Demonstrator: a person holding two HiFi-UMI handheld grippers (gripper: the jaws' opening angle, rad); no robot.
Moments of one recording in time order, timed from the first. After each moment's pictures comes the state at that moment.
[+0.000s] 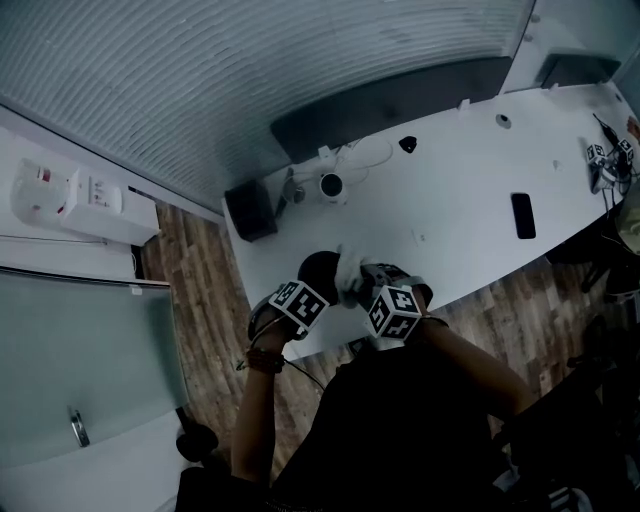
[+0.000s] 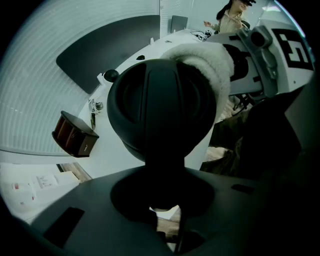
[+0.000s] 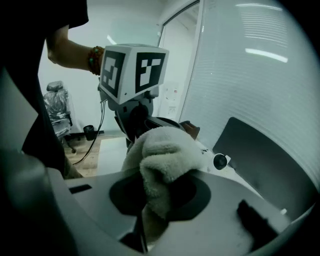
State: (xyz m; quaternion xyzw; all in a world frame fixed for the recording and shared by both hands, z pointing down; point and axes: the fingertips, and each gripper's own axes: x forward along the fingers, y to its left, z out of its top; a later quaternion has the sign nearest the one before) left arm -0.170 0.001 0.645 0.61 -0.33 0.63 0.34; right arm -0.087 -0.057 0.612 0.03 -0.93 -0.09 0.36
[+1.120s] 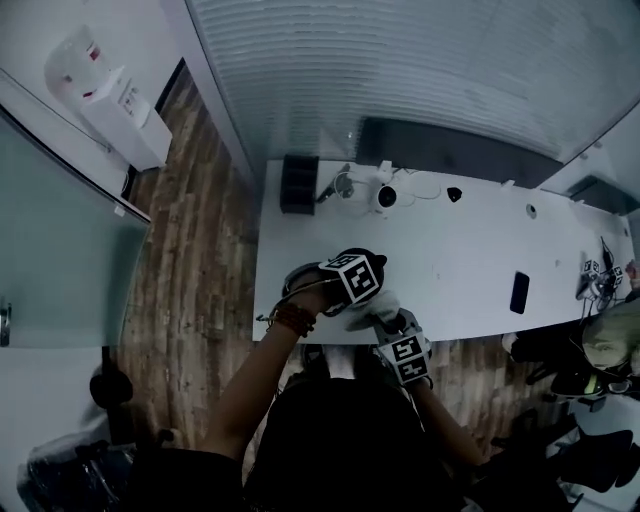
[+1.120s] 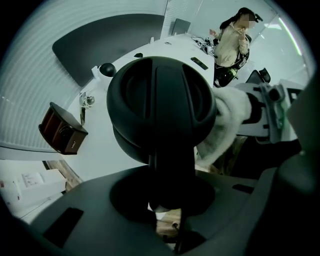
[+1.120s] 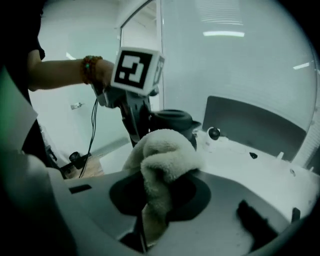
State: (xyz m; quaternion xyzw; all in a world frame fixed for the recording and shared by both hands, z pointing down) left arm -0.164 0.008 0.646 0.63 -0.29 0.60 0.39; right arm -0.067 0.000 0.622 0.17 -0.92 0.07 0.35
